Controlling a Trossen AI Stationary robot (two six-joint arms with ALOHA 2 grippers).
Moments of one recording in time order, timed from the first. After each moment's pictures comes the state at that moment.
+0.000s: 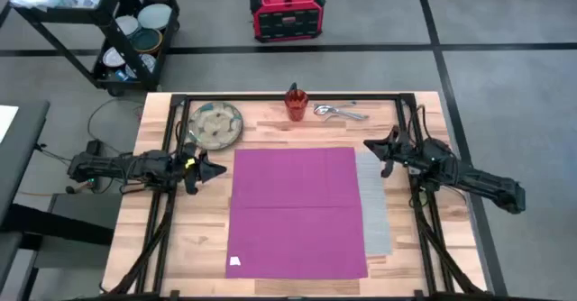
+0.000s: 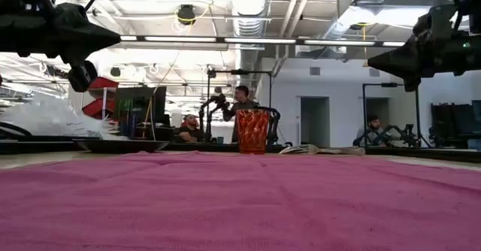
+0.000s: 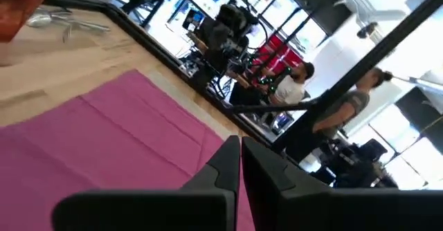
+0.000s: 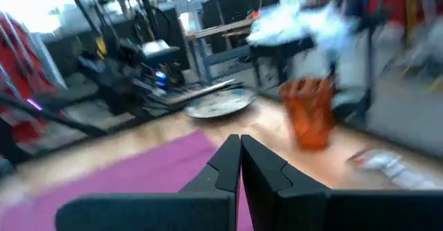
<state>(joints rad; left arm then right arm) -0.10 0.02 0.04 -0.05 -0.16 -0.76 -0.35 0.00 0.00 0.03 0.03 0.08</state>
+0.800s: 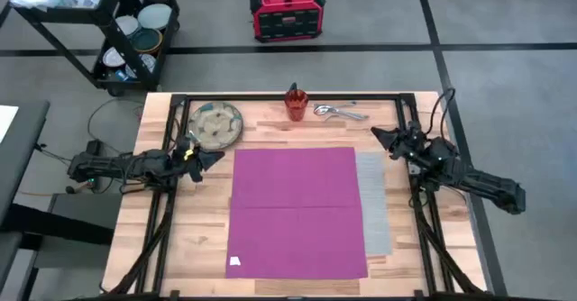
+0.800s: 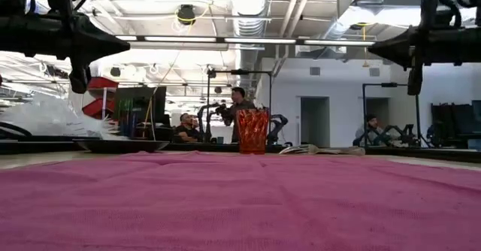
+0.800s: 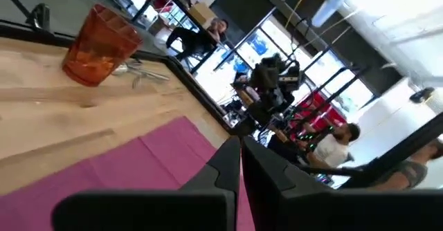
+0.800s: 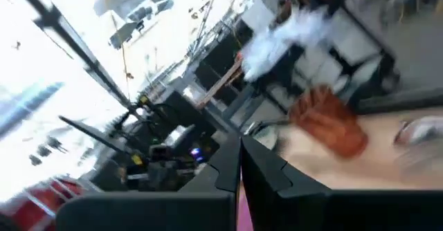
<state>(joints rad) -0.10 0.02 0.03 0.03 -0.45 -0.81 -0.36 0.01 0.01 0.22 0.17 0.84</state>
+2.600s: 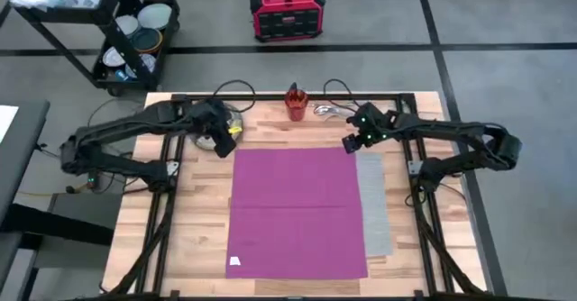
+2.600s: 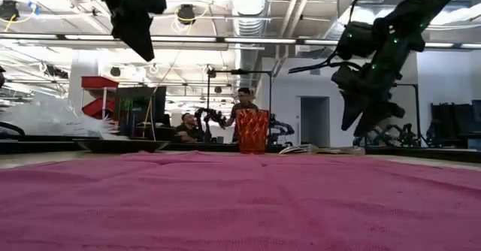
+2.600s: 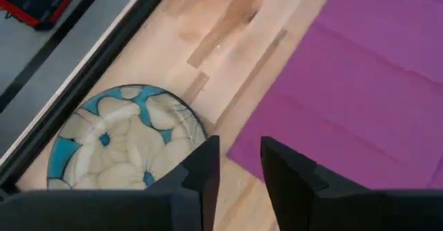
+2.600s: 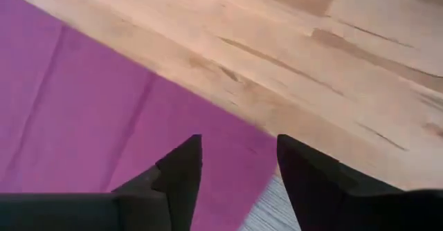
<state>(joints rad) 0.36 1.15 1.11 -1.01 -0.23 -0.17 -0.56 1.26 0.61 -0.39 -0.06 0.57</state>
